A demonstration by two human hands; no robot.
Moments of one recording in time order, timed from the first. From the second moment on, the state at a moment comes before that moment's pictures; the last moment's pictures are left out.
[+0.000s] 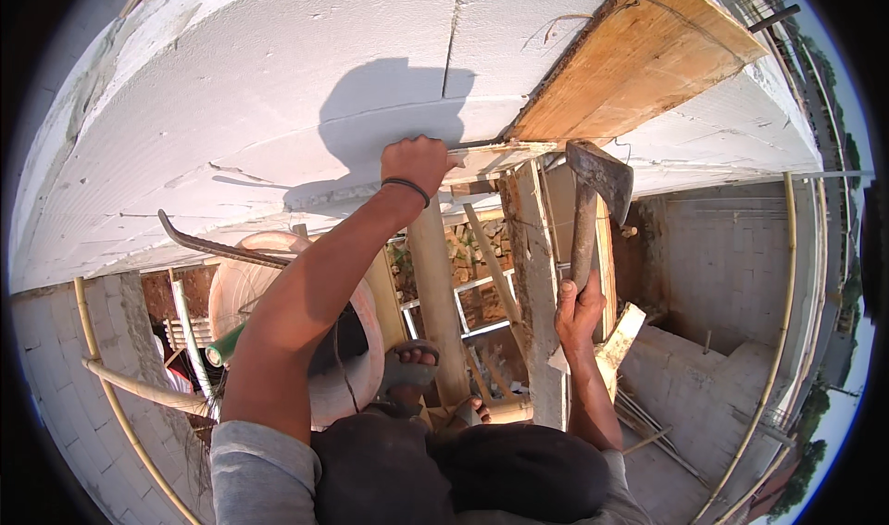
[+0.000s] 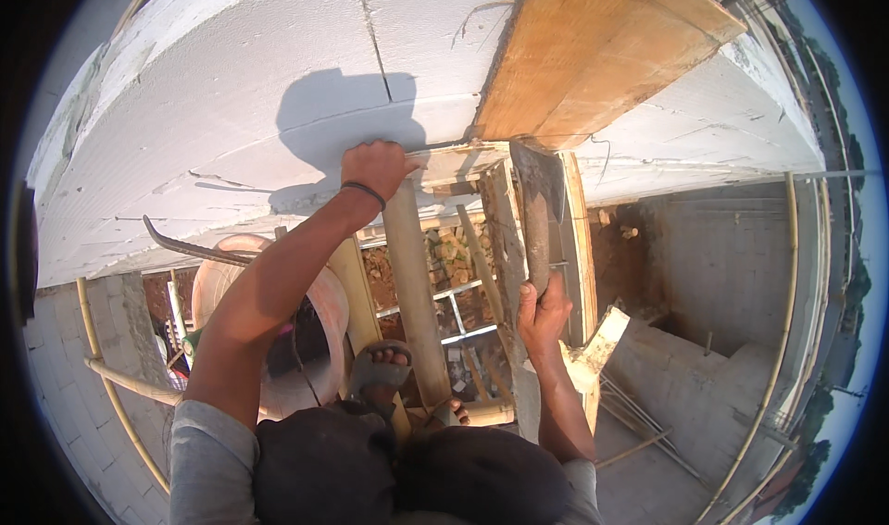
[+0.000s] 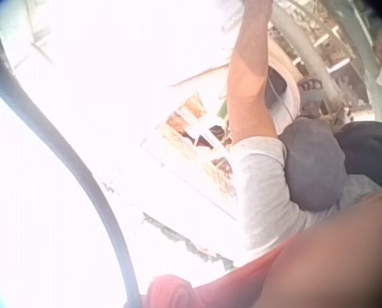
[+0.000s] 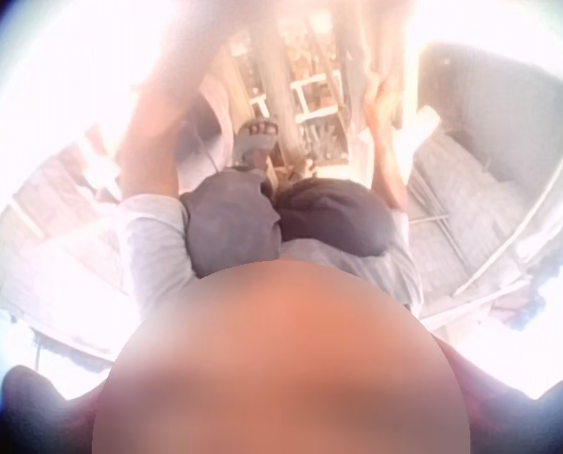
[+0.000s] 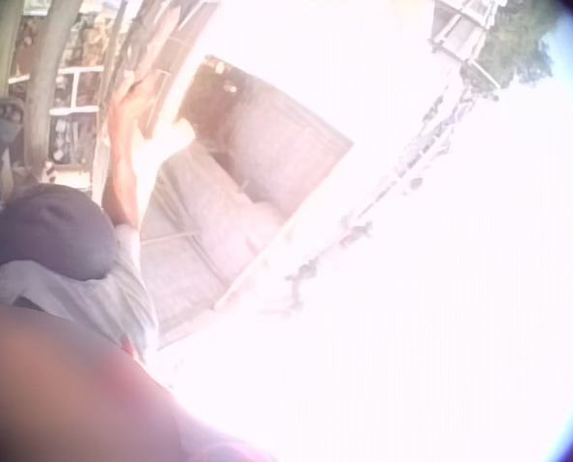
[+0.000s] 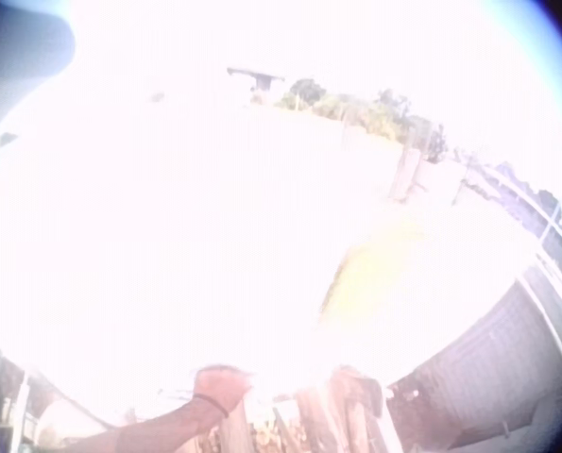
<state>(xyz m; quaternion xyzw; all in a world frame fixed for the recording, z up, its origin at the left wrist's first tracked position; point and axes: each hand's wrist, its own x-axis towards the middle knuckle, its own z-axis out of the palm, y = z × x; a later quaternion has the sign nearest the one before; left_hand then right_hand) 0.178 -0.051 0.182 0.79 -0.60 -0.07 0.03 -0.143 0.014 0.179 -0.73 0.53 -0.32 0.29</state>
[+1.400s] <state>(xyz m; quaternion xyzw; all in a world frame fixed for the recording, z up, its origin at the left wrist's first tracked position) 0.158 -0.049 0.114 0.86 -0.39 -0.08 0.30 -0.179 -0.113 0.201 -0.97 0.25 -0.03 -0.07</state>
